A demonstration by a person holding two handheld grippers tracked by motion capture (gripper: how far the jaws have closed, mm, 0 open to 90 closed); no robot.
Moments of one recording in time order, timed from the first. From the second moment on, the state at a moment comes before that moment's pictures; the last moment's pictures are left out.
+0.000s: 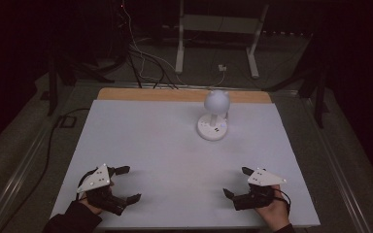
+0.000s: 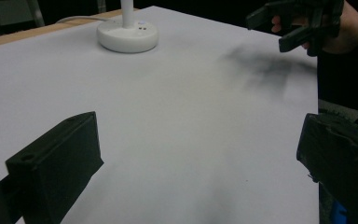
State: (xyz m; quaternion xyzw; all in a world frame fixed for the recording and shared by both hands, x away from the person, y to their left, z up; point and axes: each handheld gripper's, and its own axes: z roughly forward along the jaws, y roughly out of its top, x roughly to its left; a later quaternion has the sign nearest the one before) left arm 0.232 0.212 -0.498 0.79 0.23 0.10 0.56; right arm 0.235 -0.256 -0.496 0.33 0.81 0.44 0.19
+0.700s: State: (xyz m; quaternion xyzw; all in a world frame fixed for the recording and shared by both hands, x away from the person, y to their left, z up) left arm 0.232 0.211 -0.498 0.79 0.23 0.10 0.56; right arm 0.241 -0.246 -0.464 0.33 0.80 0.46 0.19
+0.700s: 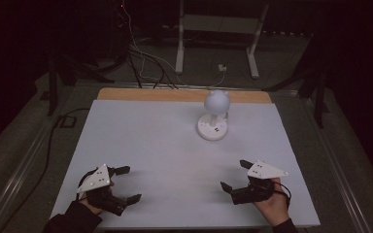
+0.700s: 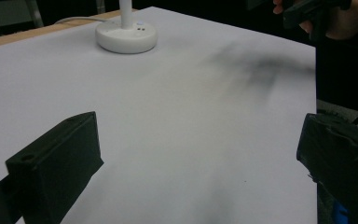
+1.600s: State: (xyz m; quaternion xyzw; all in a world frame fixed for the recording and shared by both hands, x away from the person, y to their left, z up) left arm 0.231 0.211 -0.498 0.79 0.23 0.10 0.56; right arm 0.269 -0.245 -0.436 0.33 0.79 0.46 0.23
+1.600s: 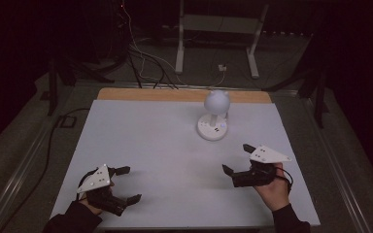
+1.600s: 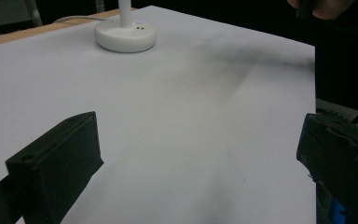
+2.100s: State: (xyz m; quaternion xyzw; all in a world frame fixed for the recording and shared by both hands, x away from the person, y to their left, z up) left arm 0.231 0.211 -0.498 0.79 0.23 0.10 0.56; right arm 0.294 -0.246 -0.423 0.34 0.78 0.47 0.26
